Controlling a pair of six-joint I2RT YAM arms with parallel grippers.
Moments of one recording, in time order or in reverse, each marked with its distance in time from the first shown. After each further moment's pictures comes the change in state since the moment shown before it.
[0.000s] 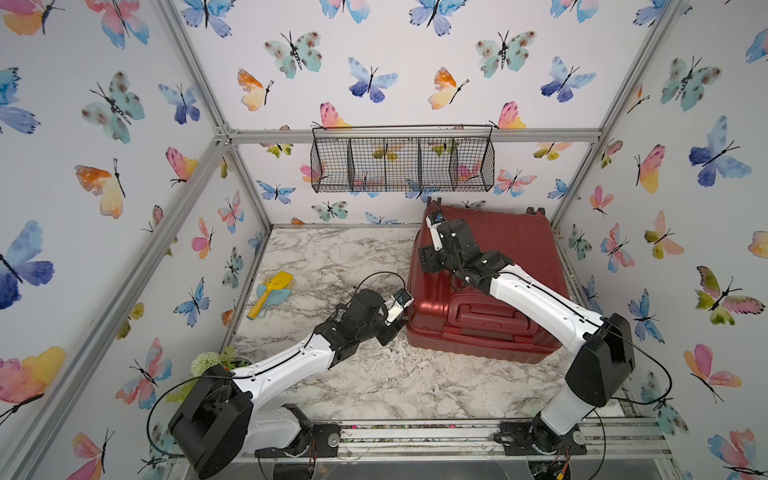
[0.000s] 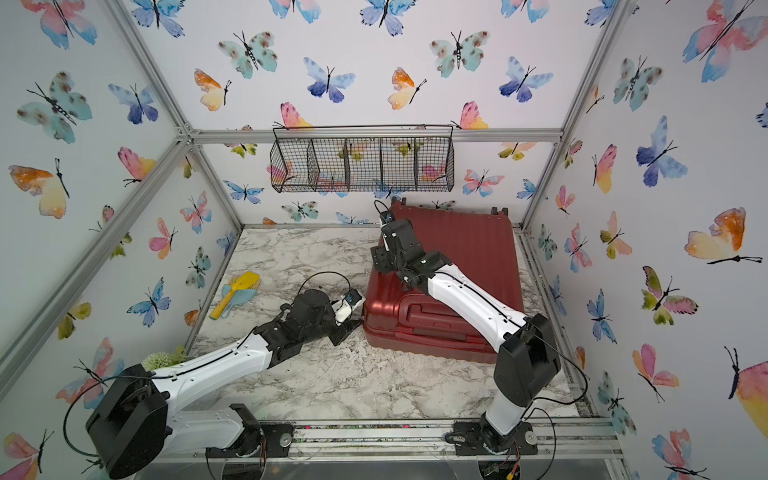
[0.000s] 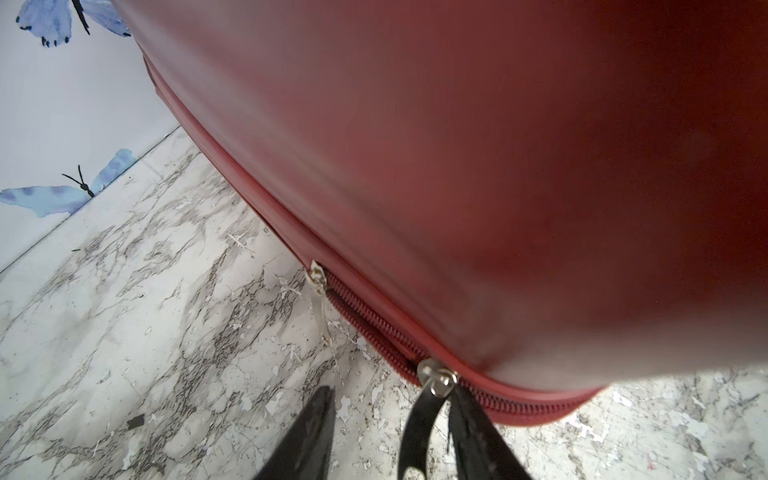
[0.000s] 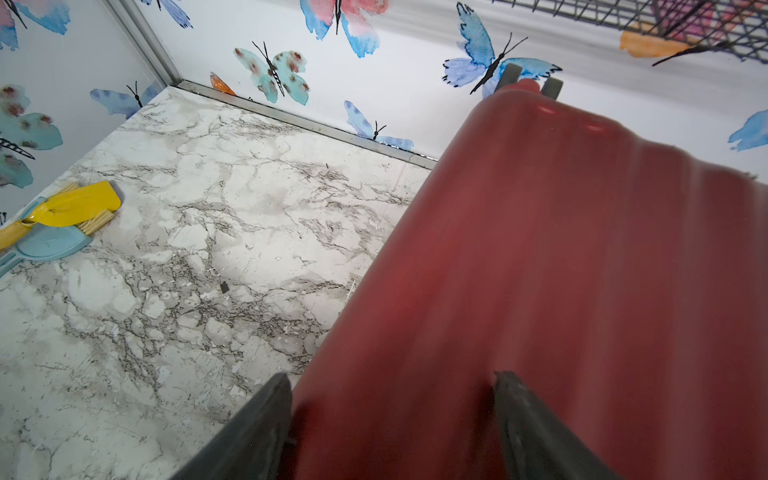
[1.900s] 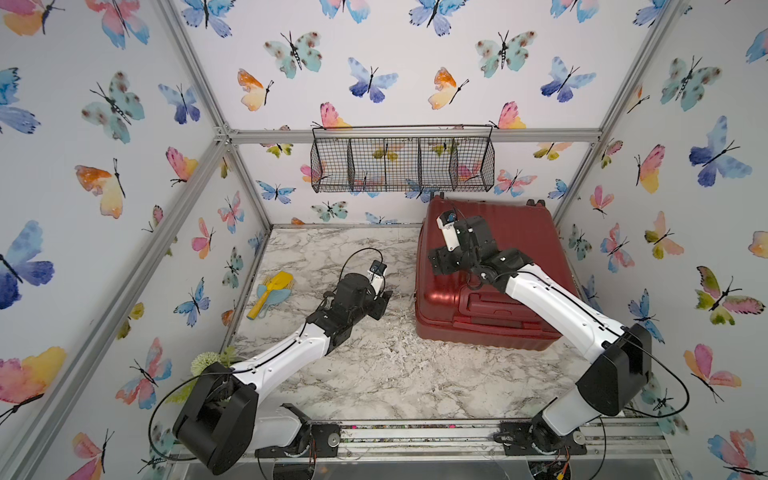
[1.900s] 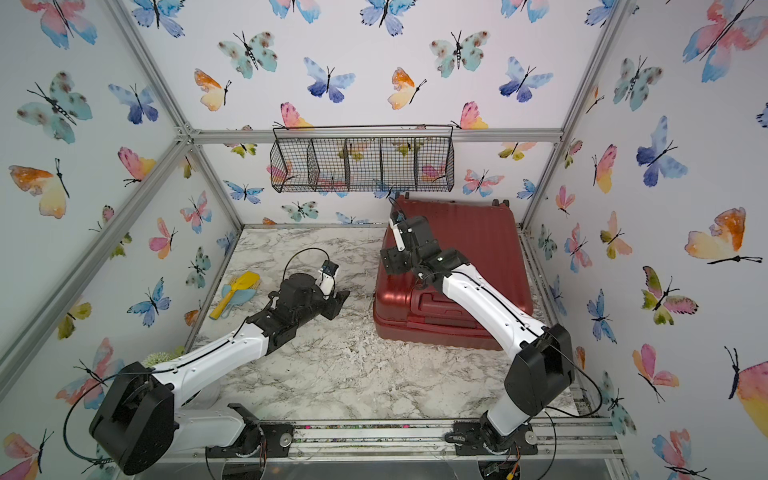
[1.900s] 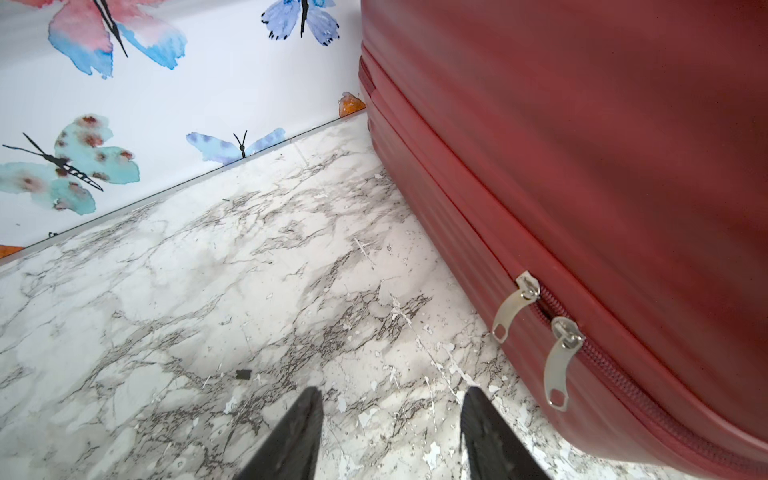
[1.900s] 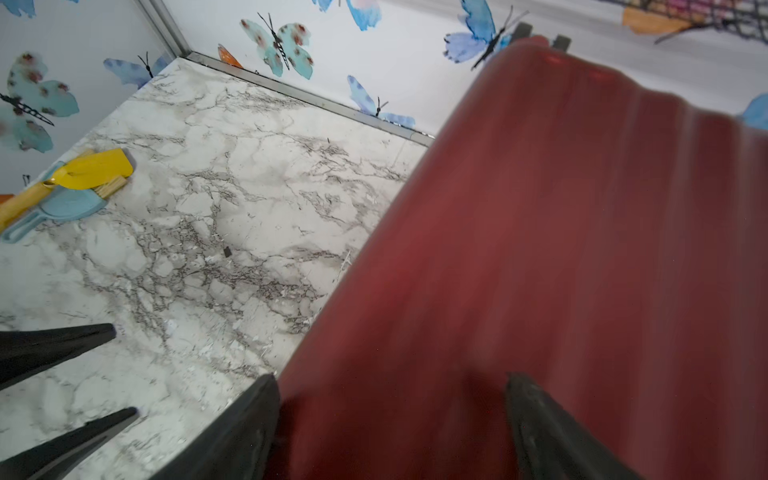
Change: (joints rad) left arm 0.147 0.019 0.048 0.082 -0.127 -0.225; right arm -0.136 -0.124 0.024 -0.159 -0.121 -0.013
